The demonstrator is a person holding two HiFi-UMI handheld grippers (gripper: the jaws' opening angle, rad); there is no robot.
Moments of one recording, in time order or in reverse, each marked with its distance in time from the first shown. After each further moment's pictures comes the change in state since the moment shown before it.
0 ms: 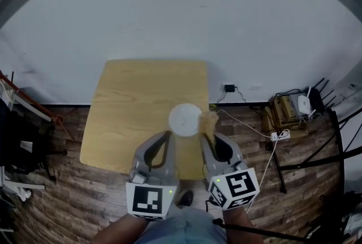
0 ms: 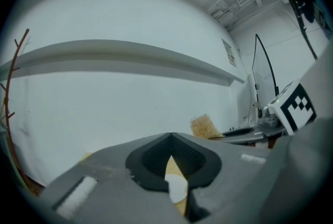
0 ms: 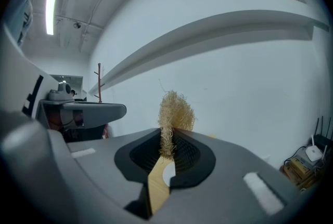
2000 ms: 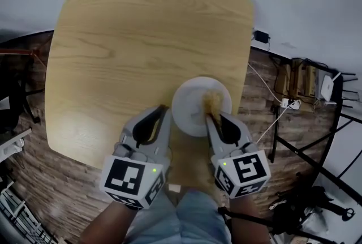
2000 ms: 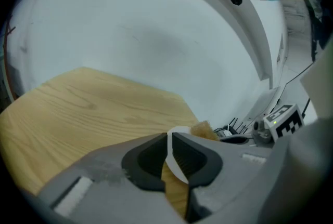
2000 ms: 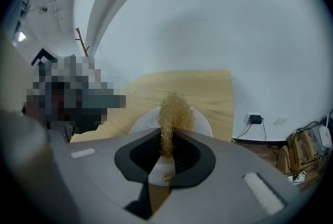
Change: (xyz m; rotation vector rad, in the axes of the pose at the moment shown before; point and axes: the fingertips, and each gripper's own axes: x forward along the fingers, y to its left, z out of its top) left arm 0.138 0.092 -0.218 -0.443 0.498 -0.022; right arm 0.159 -0.065 -0.199 0.104 0.589 0.090
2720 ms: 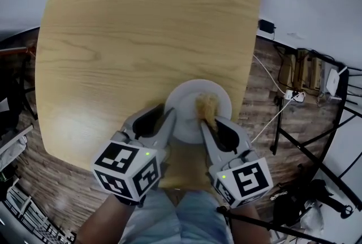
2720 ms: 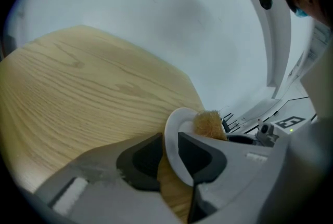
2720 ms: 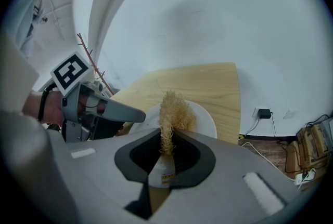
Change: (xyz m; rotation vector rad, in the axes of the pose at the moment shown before) left arm 0.049 0.004 -0.040 -0.194 0.270 -0.065; right arm 0.010 -0.004 -0.003 0.034 0.033 0.091
